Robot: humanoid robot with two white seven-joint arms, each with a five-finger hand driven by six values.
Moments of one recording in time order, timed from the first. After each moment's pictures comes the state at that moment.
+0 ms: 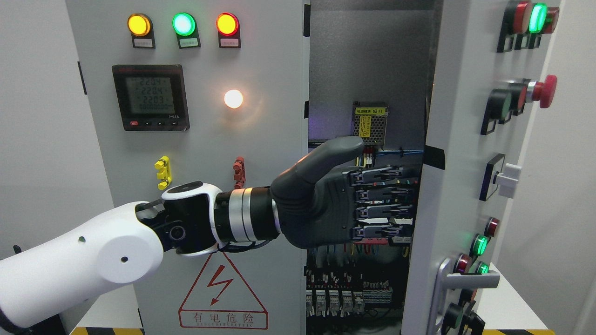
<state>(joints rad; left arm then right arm) -1.64 0.50 -1.34 -1.55 1.89 0.14 -0.54 0.13 0.12 0.17 -0.08 -0.07 0.02 -0.12</state>
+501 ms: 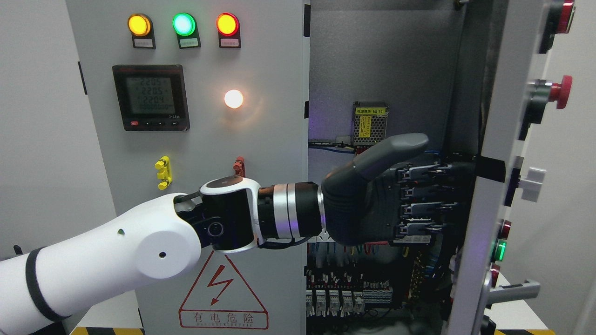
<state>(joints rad) -1.68 0.38 -1.34 -1.54 1.86 0.14 -0.37 0.13 0.12 0.17 -0.08 -0.07 0.02 -0.12</state>
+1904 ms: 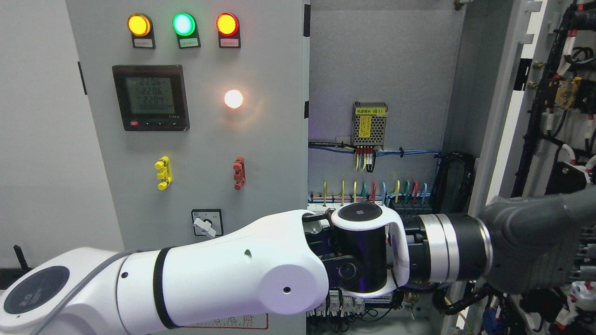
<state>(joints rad) -1.71 0.05 -1.36 -1.50 1.83 0.02 -0.18 0.13 0.12 0.17 -0.08 -0.07 0.02 -0.12</state>
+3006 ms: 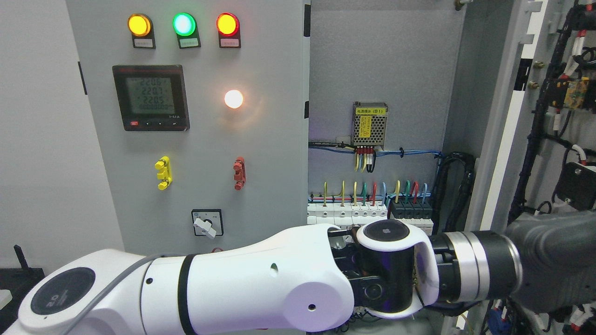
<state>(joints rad) -1.72 0.02 -1.38 -1.49 1.82 0.01 -0.13 0.13 0.12 0.17 -0.08 -0.07 0.02 -0.12</state>
